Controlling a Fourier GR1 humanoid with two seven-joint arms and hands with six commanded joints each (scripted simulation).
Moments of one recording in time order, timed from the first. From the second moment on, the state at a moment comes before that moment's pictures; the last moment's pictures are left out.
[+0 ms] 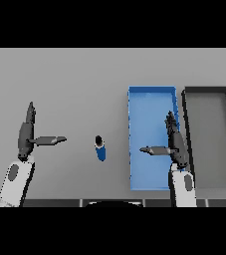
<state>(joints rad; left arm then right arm) -0.11 0.43 -0.16 -1.48 0.24 0.26 0.01 0.00 0.00 0.00 -1.57 0.00 0.00 0.00</state>
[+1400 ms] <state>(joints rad) 0.01 0.58 -0.47 -1.72 0.16 -0.22 -0.09 0.17 -0.11 0.15 -1.75 0.19 0.06 -0.07</state>
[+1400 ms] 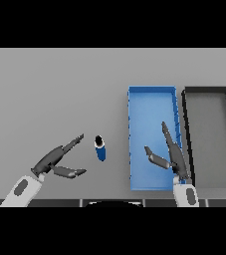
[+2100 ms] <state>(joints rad) -0.18 0.30 -0.57 -1.43 0.05 -0.19 -0.04 0.18 -0.11 0.13 -1.78 0.18 0.05 -0.04</state>
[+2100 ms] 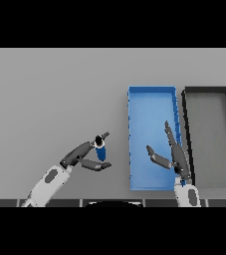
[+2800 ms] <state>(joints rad) -0.19 0.17 -0.59 -1.36 0.09 -0.18 -0.18 0.17 -0.12 0.12 -1.77 0.17 0.06 -0.04</state>
